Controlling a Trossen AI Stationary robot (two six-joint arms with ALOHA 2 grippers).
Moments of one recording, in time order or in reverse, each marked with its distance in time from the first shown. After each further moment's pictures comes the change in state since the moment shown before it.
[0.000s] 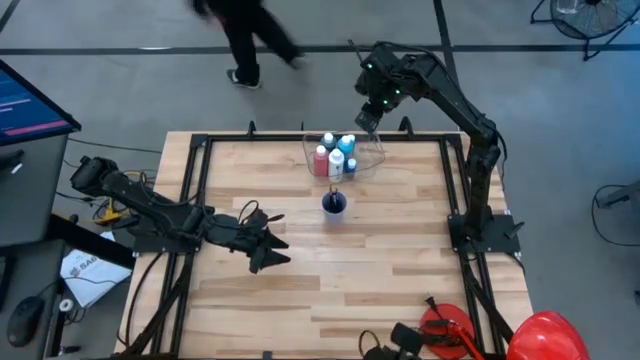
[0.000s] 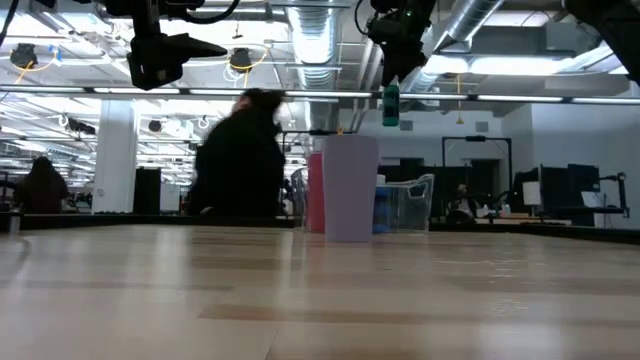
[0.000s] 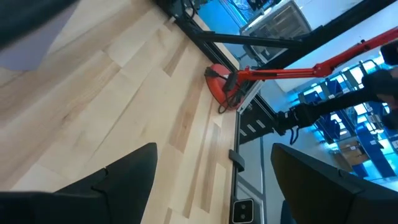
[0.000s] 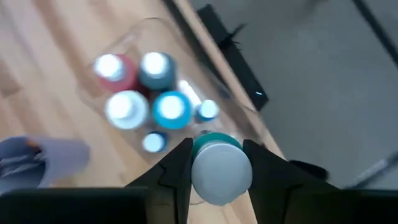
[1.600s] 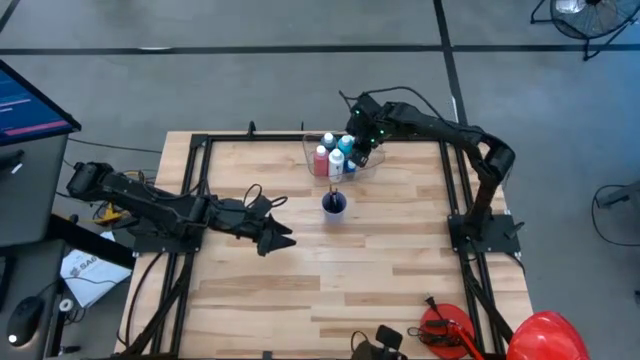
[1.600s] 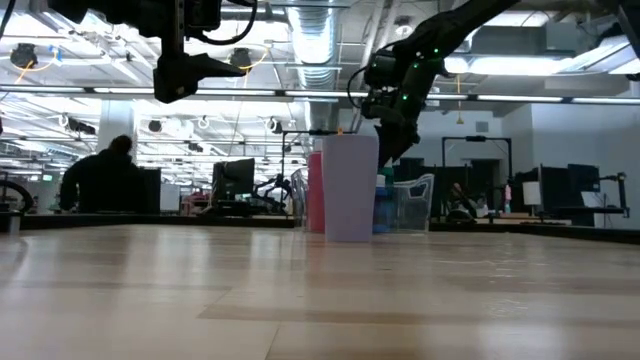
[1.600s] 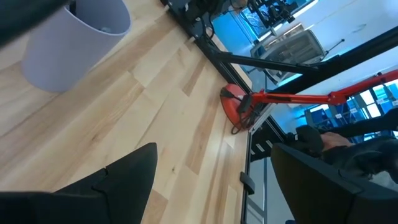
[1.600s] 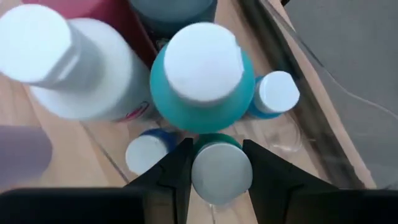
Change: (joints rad) left arm 0.156 0.000 0.000 -0.004 0.091 0.001; right arm 0.011 -0.122 -0.841 0.678 -0.124 -0.064
